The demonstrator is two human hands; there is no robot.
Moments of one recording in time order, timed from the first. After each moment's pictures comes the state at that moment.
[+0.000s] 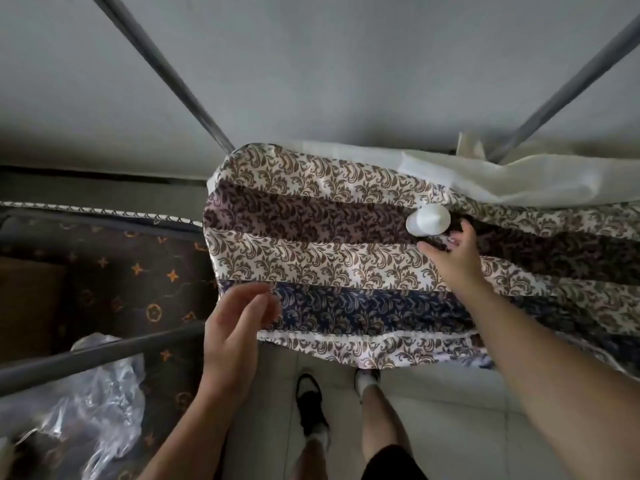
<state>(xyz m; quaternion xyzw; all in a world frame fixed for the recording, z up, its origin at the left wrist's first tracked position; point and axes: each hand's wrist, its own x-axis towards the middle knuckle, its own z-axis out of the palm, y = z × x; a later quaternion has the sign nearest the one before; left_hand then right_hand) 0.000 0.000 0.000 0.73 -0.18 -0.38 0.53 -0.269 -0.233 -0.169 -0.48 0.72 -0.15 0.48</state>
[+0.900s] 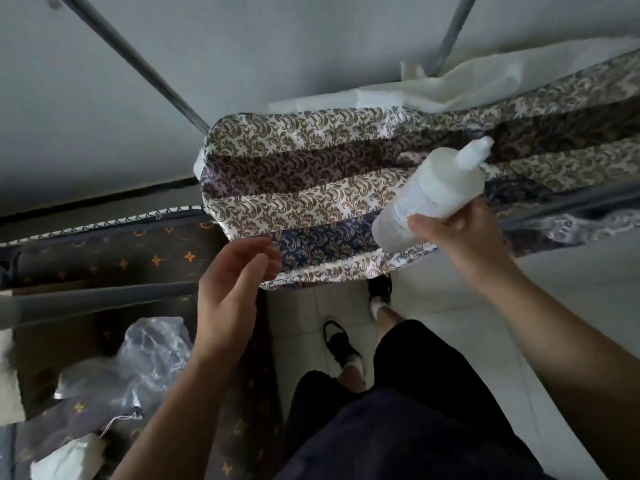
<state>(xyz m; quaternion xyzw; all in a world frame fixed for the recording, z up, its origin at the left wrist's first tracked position) 0.013 0.068 0.106 0.67 -0.33 -0.46 0.48 -0.264 -0.036 0.076 -0.44 0.55 -0.39 0.60</state>
